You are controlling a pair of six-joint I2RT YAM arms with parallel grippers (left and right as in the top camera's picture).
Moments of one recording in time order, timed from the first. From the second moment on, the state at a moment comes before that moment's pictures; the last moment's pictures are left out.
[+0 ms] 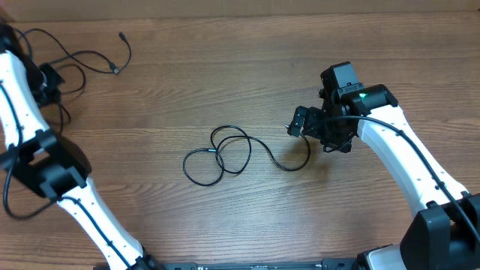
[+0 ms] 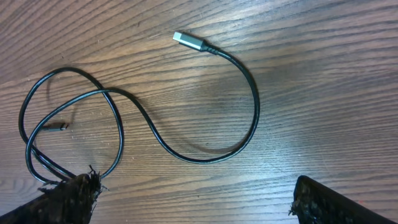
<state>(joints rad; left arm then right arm) 0.52 2.40 2.54 -1.53 0.04 -0.27 0.27 1.63 1.28 -1.03 -0.22 0.53</state>
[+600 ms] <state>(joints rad) 0.52 1.99 2.55 -1.55 0.45 0.20 0.27 1.63 1.28 -1.02 -0.22 0.53</state>
